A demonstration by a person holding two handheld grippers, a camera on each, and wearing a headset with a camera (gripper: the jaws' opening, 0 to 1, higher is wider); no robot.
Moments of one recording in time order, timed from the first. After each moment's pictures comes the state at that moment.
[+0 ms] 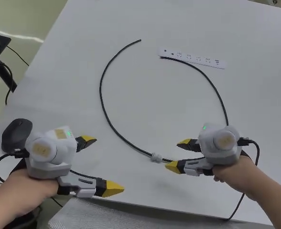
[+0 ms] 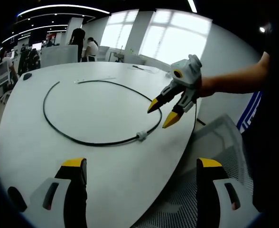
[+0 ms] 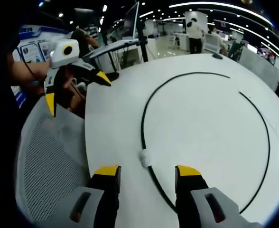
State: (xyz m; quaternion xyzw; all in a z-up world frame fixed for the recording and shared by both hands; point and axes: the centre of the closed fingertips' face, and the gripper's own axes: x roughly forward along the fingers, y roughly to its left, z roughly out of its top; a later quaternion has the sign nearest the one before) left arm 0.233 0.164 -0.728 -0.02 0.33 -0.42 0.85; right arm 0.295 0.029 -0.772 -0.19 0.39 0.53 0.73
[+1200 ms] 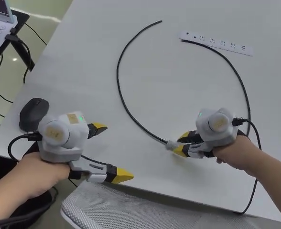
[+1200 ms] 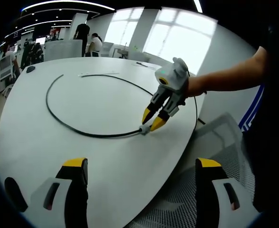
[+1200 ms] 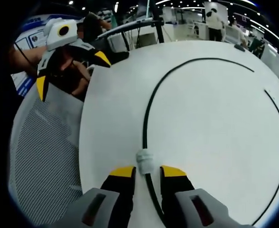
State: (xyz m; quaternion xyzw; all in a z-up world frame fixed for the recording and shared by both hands) left arm 0.228 0.173 -0.738 -0.03 0.34 -0.41 0.84; right arm 0.296 0.048 -0.817 -0.22 0.43 0.58 0.66
